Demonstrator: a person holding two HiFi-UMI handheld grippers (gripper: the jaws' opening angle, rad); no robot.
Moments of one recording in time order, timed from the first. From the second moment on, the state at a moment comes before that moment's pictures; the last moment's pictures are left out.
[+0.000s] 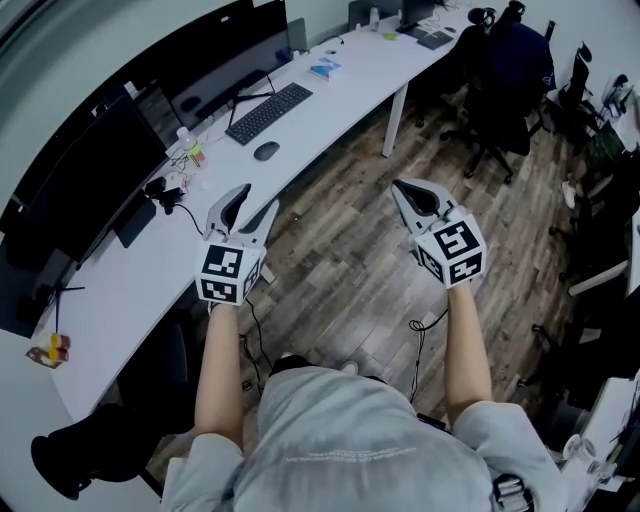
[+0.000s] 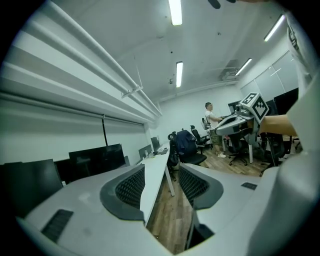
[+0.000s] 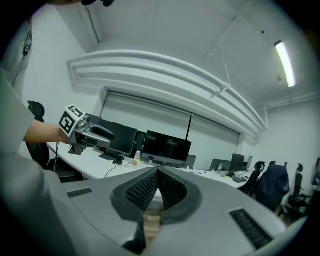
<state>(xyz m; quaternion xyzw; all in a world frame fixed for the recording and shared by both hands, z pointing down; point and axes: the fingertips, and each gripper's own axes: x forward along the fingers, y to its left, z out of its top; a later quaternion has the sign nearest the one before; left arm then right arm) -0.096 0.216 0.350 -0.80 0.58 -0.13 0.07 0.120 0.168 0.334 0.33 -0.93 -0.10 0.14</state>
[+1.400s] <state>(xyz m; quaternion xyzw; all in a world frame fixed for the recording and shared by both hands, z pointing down) -0.237 -0.067 0.440 -0.82 0.54 -0.18 -0.01 -0.035 -0.082 0.387 0.31 -0.93 -0.06 0.20</state>
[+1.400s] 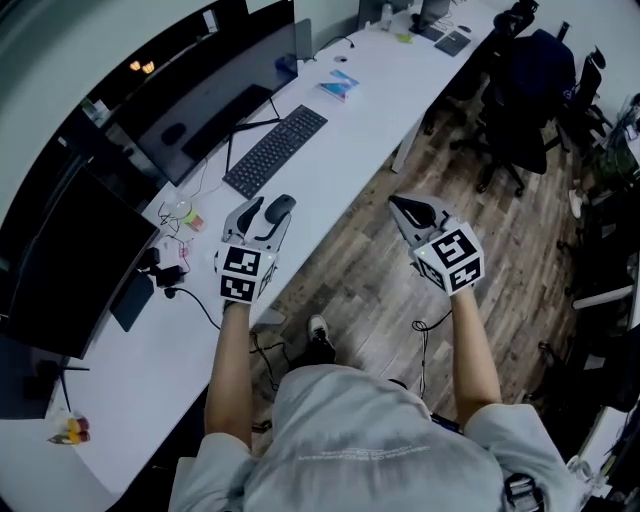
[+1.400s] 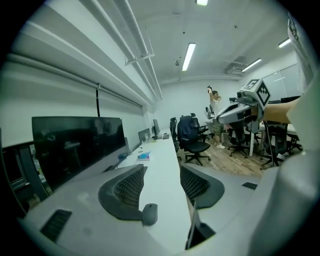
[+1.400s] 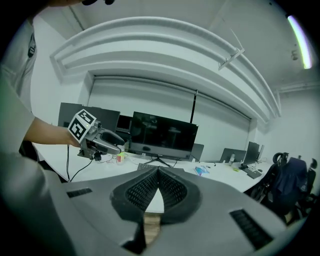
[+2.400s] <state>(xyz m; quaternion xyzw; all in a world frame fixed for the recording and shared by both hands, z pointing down) -0.286 -0.182 0.654 -0.83 0.44 -0.28 -0.21 -0.121 -0.205 0.521 0.29 -0.92 0.07 0.27</state>
